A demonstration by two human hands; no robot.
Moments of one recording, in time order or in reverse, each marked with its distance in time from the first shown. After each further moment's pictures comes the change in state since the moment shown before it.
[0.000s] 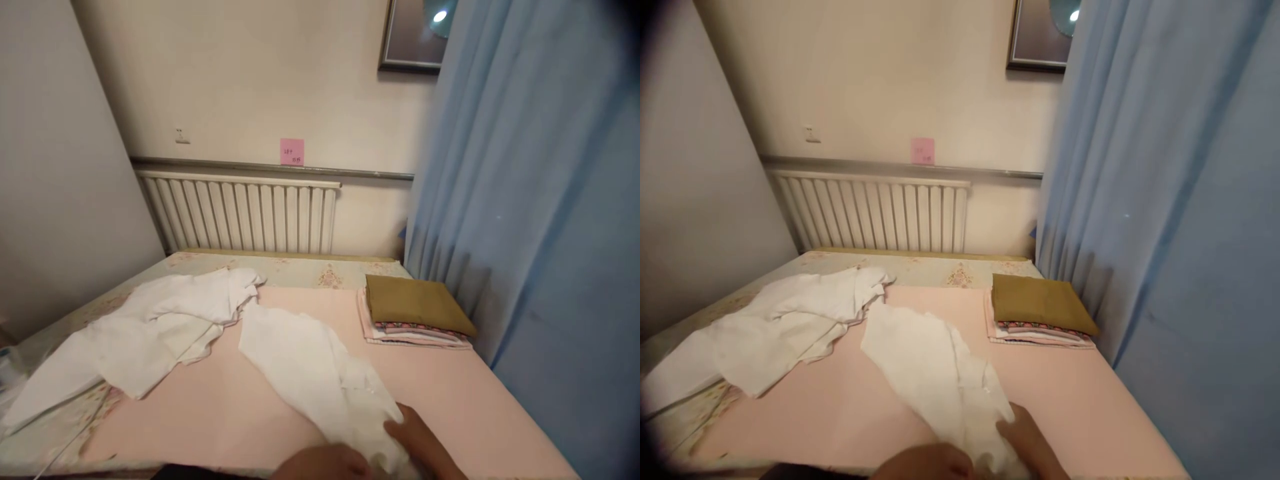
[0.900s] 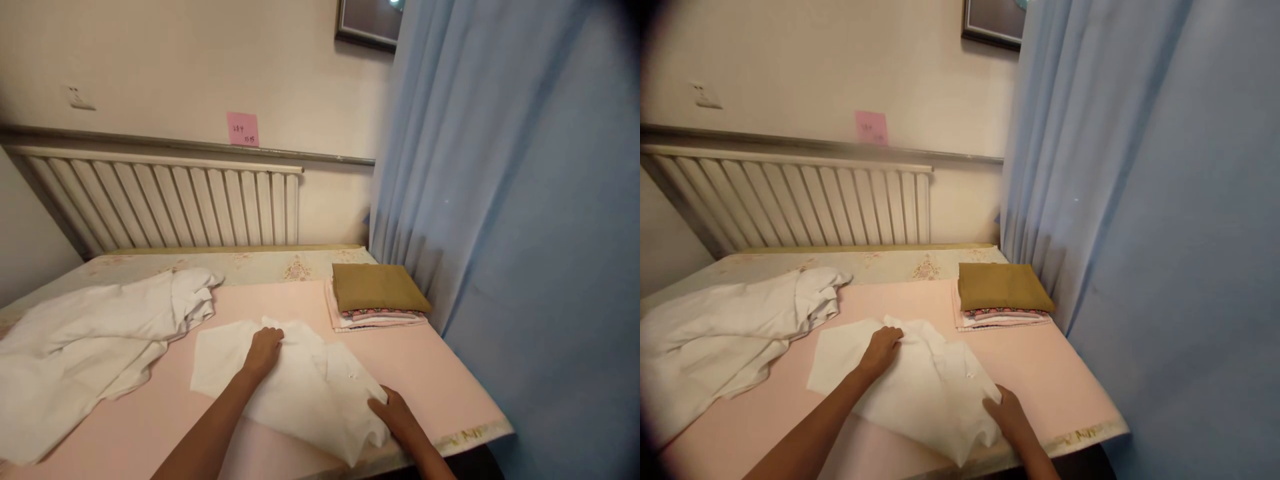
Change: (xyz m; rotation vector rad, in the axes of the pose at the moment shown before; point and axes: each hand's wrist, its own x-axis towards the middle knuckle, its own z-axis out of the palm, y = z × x) left_hand 0.041 0.179 -0.082 1.849 0.801 0.408; right_hand 0.002 0.033 -0.032 0.068 0.196 0.064
